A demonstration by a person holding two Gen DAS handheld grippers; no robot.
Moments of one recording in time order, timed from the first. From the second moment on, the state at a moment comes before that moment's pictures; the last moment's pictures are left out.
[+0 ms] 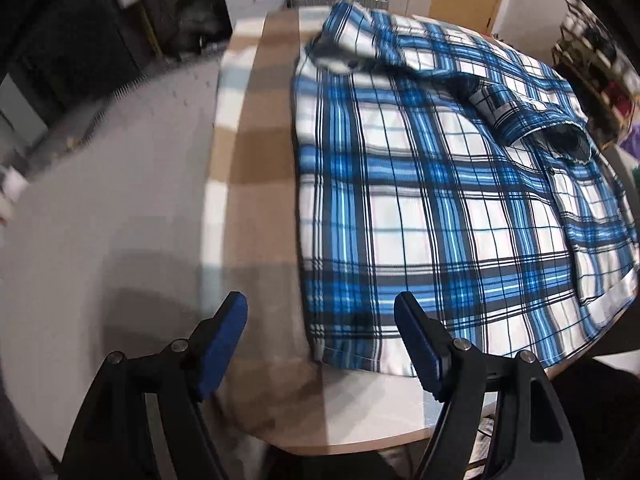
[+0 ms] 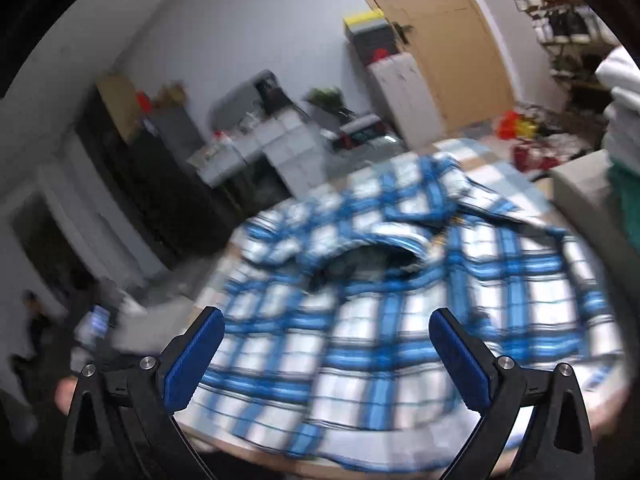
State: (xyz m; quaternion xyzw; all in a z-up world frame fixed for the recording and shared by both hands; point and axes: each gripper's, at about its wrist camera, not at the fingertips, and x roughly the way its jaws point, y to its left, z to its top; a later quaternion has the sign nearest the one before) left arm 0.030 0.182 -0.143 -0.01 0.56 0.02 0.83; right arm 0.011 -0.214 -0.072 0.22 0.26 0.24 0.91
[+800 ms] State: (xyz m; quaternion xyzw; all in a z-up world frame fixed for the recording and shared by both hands) left arm 0.061 0.132 -0.166 0.00 0.58 -0.04 0.82; right arm 0.014 -0.230 -0.081 0.23 0.27 0.21 0.91
